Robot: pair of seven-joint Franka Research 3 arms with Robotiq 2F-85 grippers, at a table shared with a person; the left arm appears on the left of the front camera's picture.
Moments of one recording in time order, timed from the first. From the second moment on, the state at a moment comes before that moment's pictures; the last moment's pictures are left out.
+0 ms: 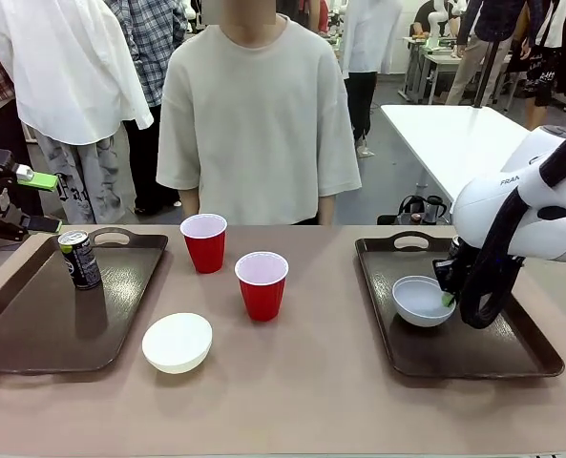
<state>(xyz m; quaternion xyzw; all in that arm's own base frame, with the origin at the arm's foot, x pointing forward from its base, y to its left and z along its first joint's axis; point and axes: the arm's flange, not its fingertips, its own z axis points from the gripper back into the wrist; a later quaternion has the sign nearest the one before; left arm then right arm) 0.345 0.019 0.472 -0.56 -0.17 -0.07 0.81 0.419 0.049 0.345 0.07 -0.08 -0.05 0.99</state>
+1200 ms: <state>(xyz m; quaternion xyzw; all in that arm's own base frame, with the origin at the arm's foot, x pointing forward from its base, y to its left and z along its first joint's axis) 0.345 0.019 0.472 -0.56 -0.17 -0.07 0.81 0.301 0.081 0.519 0.36 -0.02 -0.01 0.93</state>
